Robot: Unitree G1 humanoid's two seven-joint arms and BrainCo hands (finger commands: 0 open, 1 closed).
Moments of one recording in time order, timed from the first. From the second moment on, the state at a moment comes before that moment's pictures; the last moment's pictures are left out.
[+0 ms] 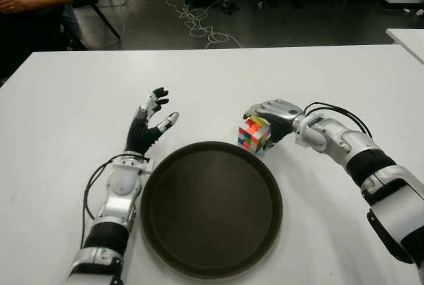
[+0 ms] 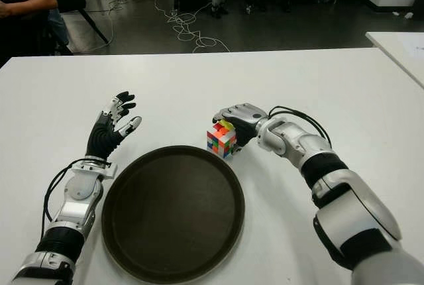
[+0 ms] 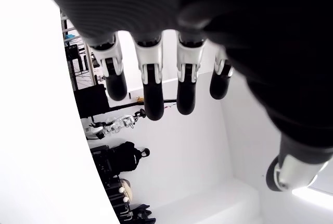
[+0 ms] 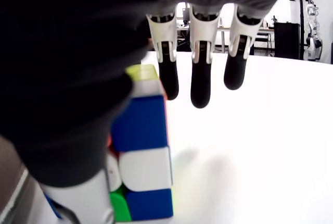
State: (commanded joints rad) left arm -0.31 0.09 0.02 0.67 0.09 -0.62 0.01; right arm -0.82 -0.38 0.60 1.00 -0.82 -0.53 -0.08
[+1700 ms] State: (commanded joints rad) left arm -0.31 0.08 0.01 0.64 0.09 -0.62 0.01; right arm -0.83 -0.37 0.64 1.08 -0.85 -0.54 -0.32
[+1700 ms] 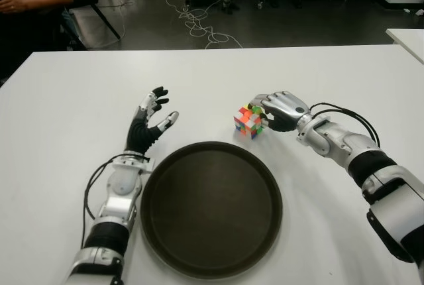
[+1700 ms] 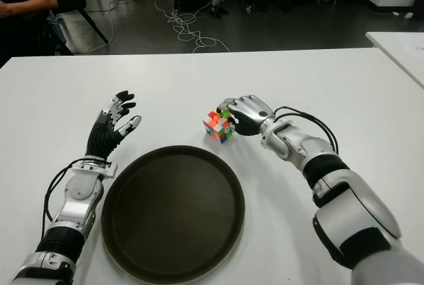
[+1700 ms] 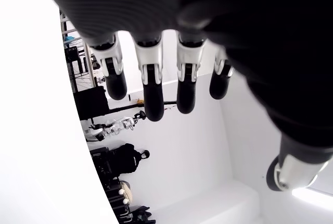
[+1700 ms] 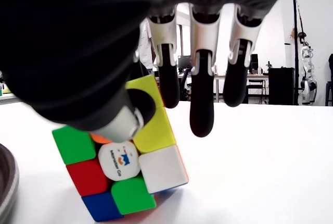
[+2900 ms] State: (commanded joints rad) left arm -0.31 0.09 0.02 0.65 0.10 -0.62 0.02; right arm -0.83 -0.36 0.64 1.10 -0.84 -0.53 -0.36
